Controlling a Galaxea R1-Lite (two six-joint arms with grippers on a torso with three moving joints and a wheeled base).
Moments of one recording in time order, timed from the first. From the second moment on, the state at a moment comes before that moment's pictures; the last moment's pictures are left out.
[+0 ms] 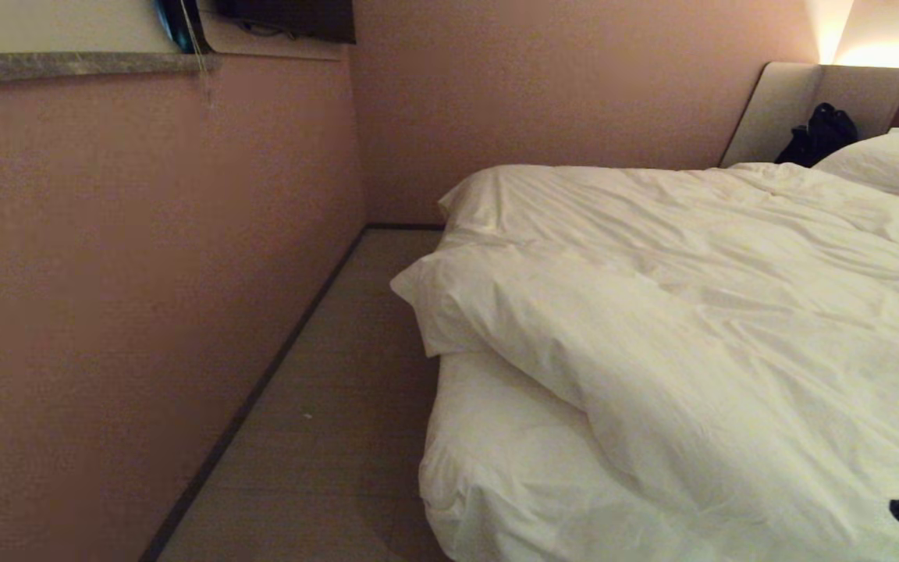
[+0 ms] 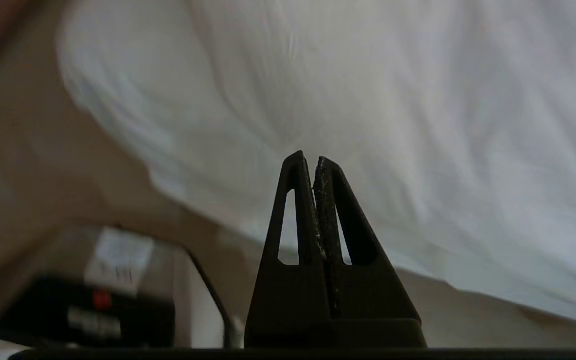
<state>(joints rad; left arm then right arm) 0.00 0.00 0.00 -0.01 0.03 -0.04 0.02 0.78 -0.38 0.05 0.16 -0.15</state>
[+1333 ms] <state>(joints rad) 0.00 0.00 0.00 -0.01 0.03 -0.04 0.55 1.65 -0.83 -0.15 -0.32 -0.15</state>
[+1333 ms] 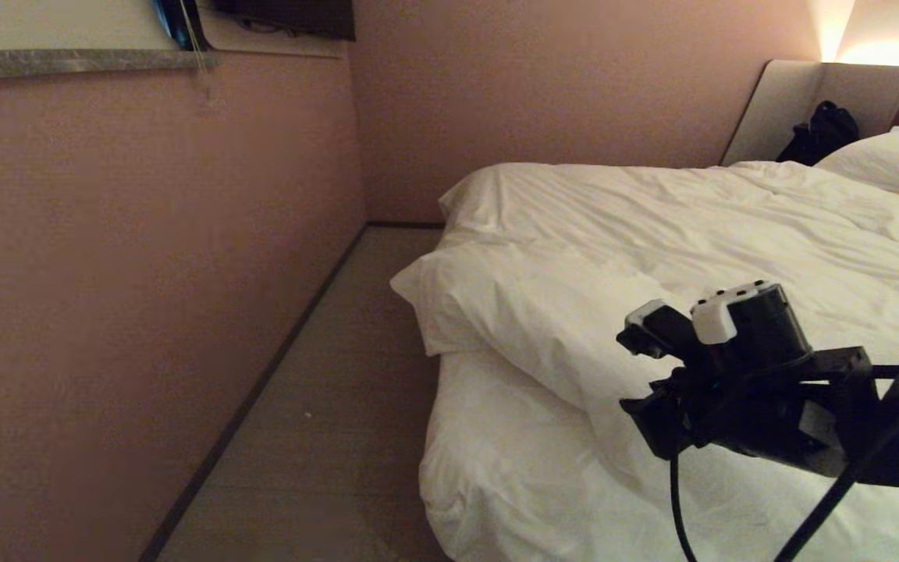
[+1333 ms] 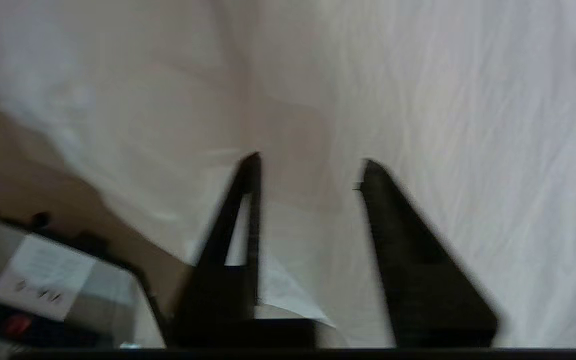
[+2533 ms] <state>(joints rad) 0.00 0.00 0.00 -0.01 0.03 -0.04 0.66 1.98 -0.93 -0.27 -0.78 -0.15</state>
